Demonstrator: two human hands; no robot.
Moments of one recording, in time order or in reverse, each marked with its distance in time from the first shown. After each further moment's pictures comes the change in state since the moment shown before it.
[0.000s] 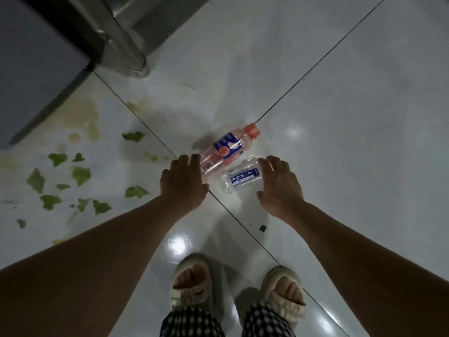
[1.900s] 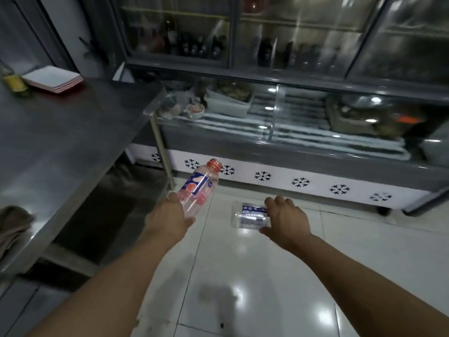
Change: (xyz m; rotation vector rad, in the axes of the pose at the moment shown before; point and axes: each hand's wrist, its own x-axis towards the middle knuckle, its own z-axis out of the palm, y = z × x) left_hand -0.336 0.219 -0.554 0.025 0.422 0.397; right_hand -0.467 0.003 -0.517 0.020 0.572 0.468
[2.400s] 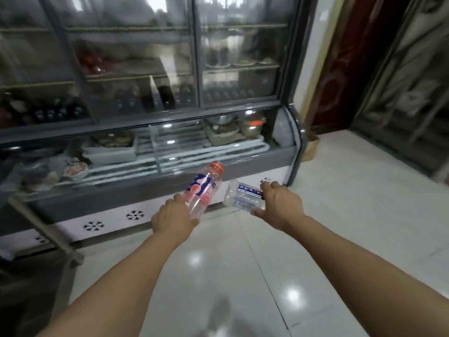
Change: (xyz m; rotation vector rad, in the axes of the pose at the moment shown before) left_hand -0.124 0.281 -0.036 0.027 -0.042 0.543; right_hand -0.191 0.205 -0.122 0.017 0.233 0.538
